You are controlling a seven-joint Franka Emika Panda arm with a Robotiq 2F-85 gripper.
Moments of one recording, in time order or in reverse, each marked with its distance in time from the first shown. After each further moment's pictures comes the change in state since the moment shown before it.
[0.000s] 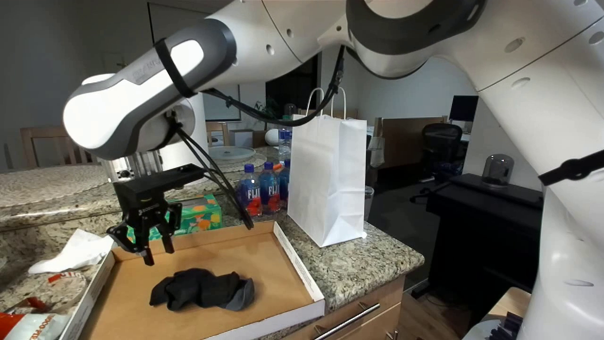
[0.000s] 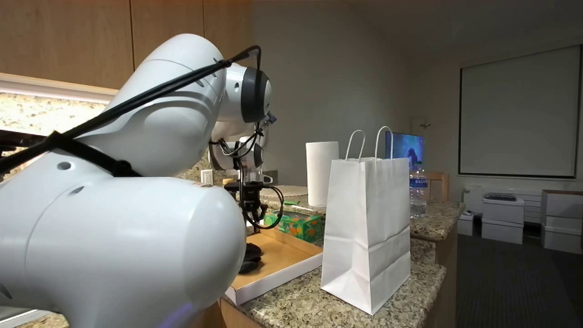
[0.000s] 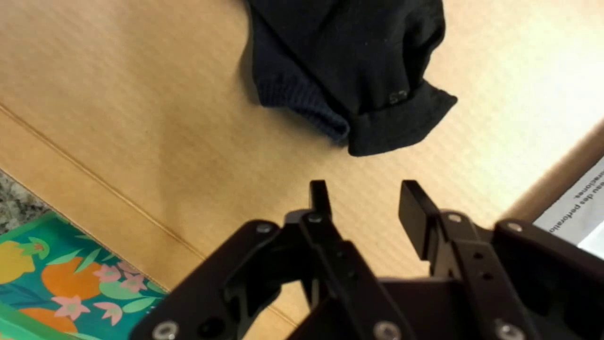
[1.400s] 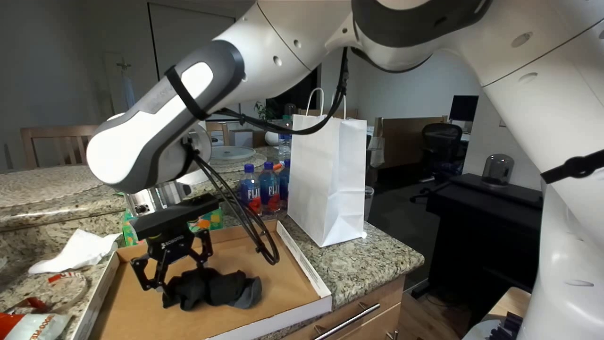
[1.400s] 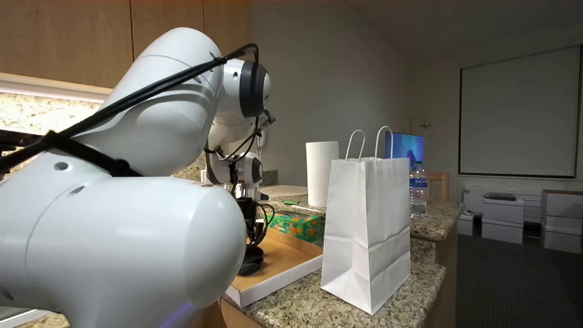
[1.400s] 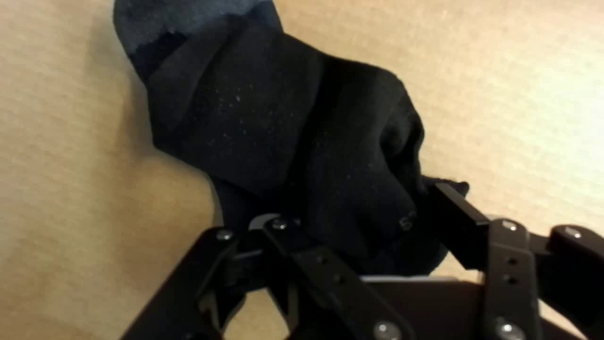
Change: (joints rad) arm 0.007 -0.030 -0.025 -0.188 0.070 0.009 0.273
